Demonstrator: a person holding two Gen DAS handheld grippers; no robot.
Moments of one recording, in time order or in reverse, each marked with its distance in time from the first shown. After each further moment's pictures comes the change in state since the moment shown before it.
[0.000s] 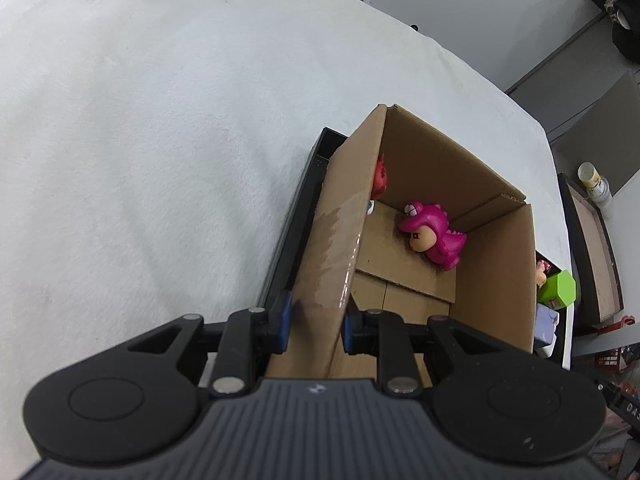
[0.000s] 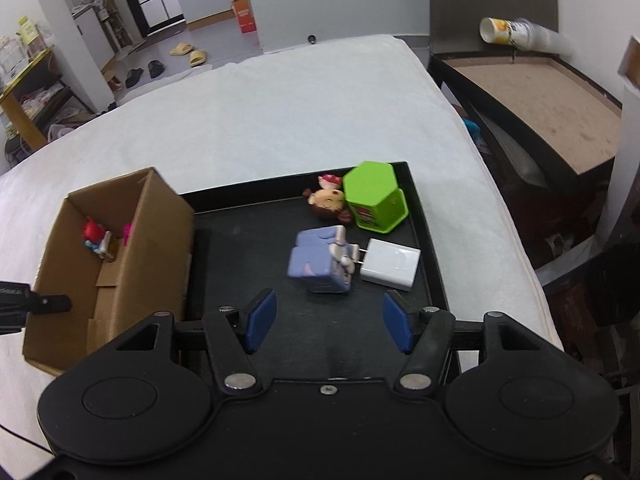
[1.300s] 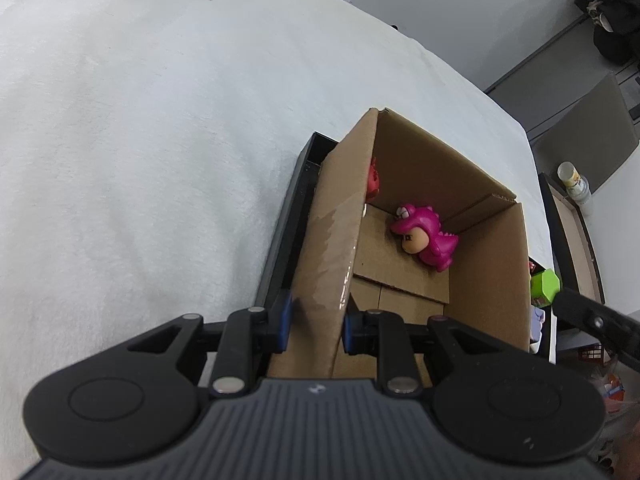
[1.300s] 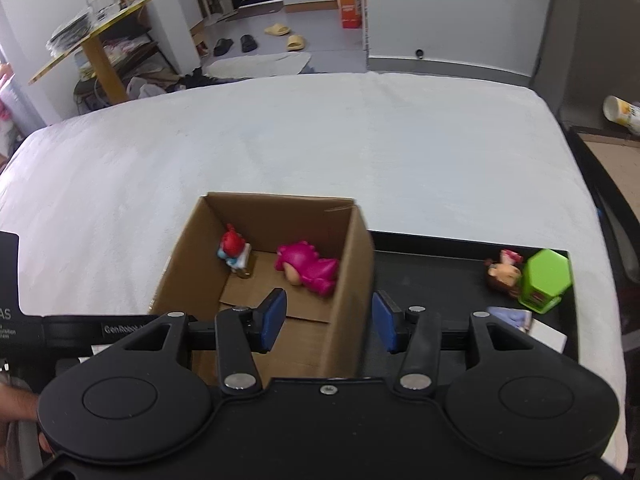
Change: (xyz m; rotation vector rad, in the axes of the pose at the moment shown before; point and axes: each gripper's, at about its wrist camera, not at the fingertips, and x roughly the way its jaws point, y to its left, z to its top) left arm 0.004 0.015 0.005 0.014 -0.001 -0.083; right arm -0.010 0.147 0.036 -0.225 0.004 0.133
